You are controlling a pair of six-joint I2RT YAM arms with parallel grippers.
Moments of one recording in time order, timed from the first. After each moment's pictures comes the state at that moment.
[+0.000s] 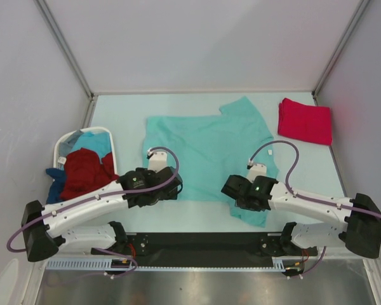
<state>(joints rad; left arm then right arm) -1.06 1.11 0.92 -0.99 -0.59 -0.91 1.07 1.19 0.81 -1.00 0.51 1.23</state>
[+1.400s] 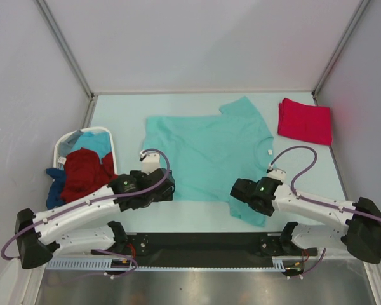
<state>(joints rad) -1.03 1.01 0.84 -0.98 -0.56 -0.91 1.00 1.15 0.73 -1.18 0.60 1.49</state>
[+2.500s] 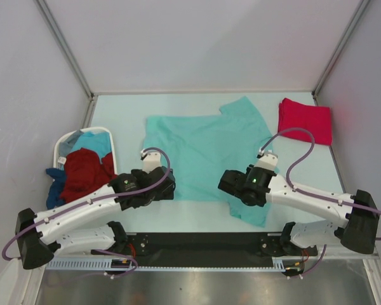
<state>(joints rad) -1.01 1.01 0.84 -0.95 -0.54 -0.89 1.09 1.25 1.01 -1.27 0.80 1.51</state>
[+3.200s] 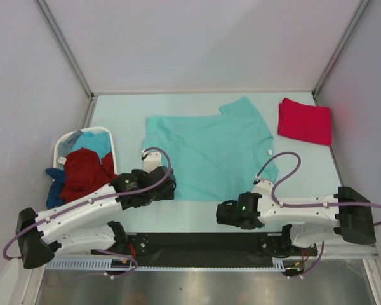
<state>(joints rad) -1.01 1.02 0.84 -0.94 -0.54 -0.89 1.36 1.29 0.83 -1.31 0.61 1.82</state>
